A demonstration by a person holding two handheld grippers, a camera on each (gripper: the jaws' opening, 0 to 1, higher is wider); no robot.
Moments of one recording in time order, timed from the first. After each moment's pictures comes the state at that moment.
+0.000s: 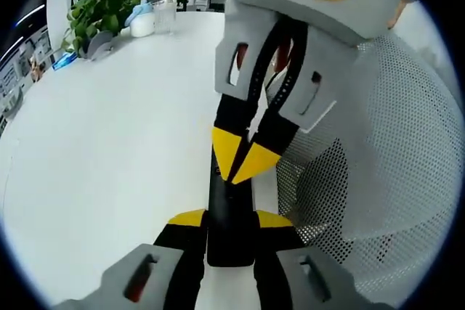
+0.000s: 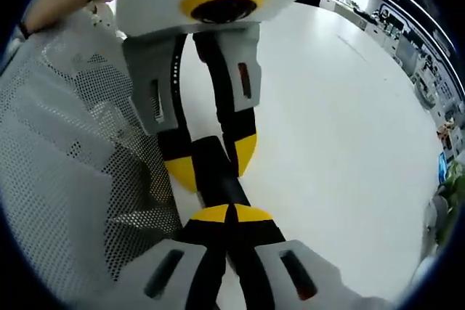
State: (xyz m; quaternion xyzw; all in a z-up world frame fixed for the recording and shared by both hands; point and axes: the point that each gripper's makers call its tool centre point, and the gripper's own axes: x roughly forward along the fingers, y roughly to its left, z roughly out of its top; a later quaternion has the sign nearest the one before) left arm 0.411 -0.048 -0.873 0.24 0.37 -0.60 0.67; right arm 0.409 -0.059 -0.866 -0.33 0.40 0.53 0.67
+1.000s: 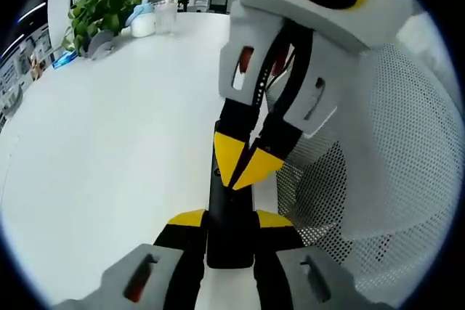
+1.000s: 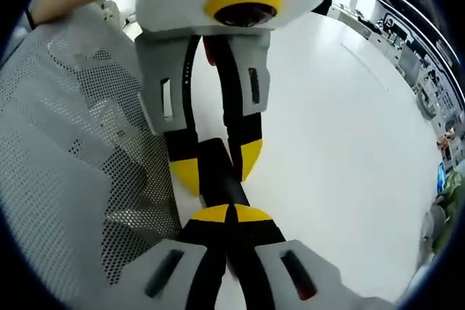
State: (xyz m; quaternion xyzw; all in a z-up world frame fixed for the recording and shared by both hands) left arm 0.412 -0.049 -0.873 0.23 0.38 -0.60 0.67; right arm 0.406 -0.050 -0.865 -0.33 0.38 0.55 0.67
